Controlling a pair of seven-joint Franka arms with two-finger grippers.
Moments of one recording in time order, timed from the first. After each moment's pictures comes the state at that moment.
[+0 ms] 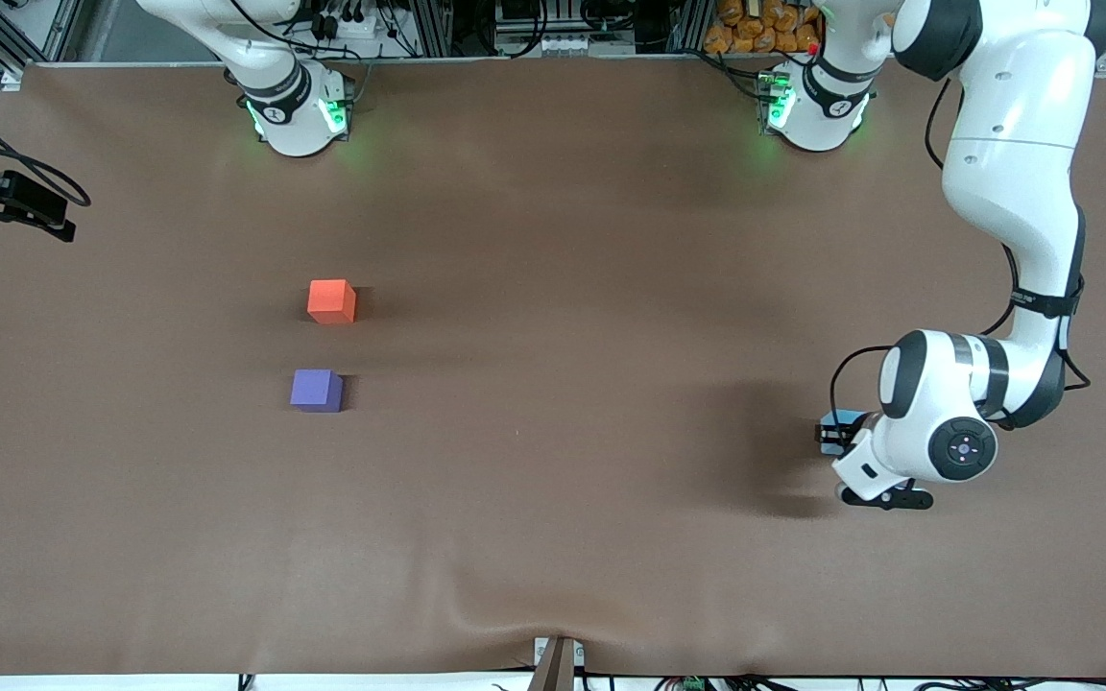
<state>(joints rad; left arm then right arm) -0.06 0.78 -0.11 -1.41 0.13 1.96 -0.14 -0.06 -0.02 0.02 -1.53 -0.04 1.44 -0.03</state>
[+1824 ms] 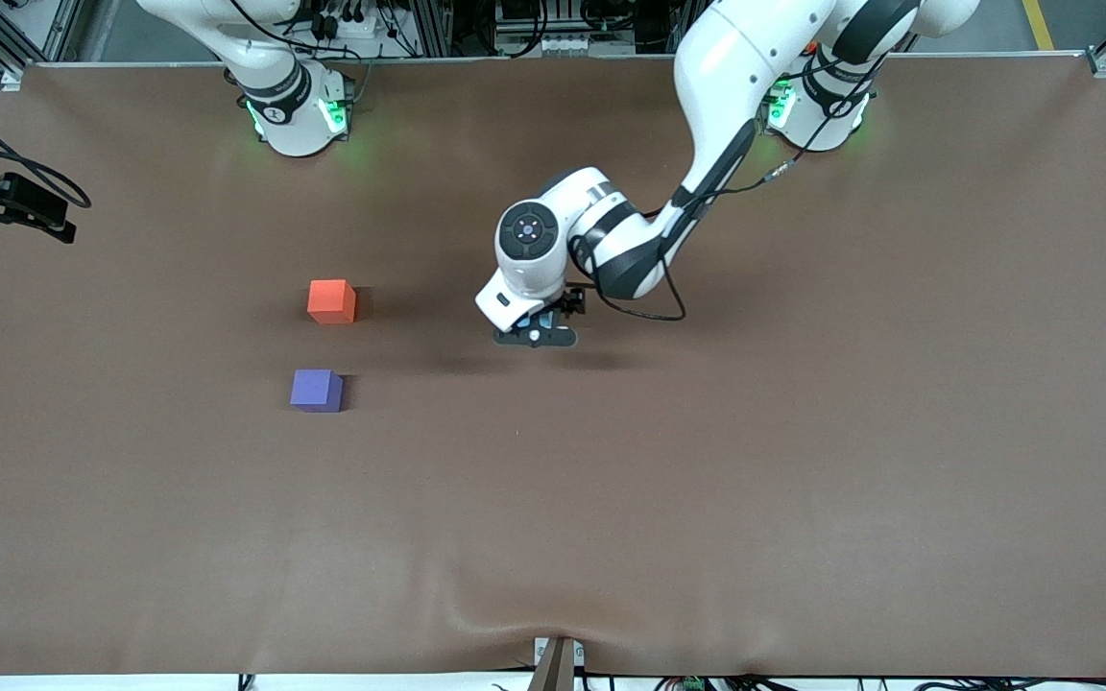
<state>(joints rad) -0.71 0.76 -0.18 -1.37 0.05 2.09 -0.85 -0.06 -0.01 0.02 -1.53 -0.04 1.44 -0.03</state>
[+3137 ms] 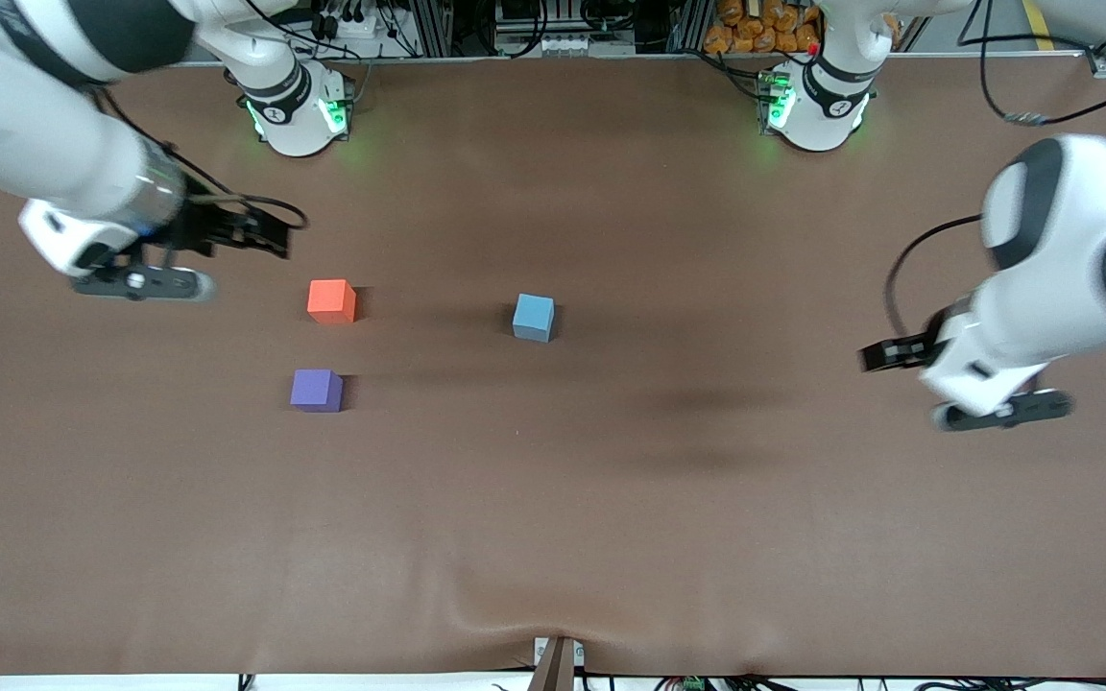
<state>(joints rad) -0.04 0.29 -0.10 -1.50 0.07 1.65 -0.24 0.29 0.11 0.04 -1.56 0.12 1.50 0.44</state>
